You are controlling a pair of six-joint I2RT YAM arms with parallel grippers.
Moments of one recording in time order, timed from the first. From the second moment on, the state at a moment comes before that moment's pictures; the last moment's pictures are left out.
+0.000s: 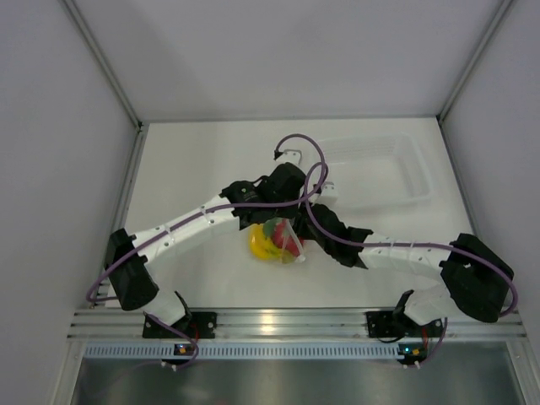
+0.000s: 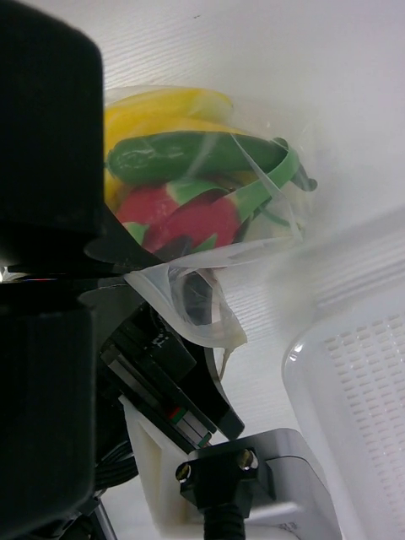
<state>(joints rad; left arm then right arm) -0.97 1.55 1.44 -0.68 -0.33 -0.63 0.95 1.37 0.69 0.14 0.45 0.76</state>
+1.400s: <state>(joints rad) -0.97 1.54 1.40 -0.68 -0.39 -0.63 0.92 1.40 0.58 0.31 0.33 0.78</state>
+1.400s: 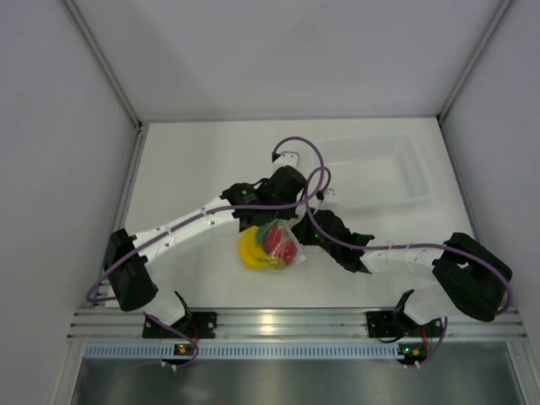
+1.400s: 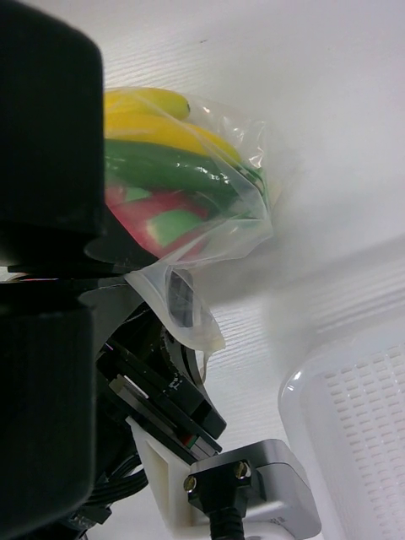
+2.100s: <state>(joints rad) -0.97 1.55 1.40 -0.67 -0.41 -0.63 0.93 1.31 0.66 0.13 0.18 0.63</state>
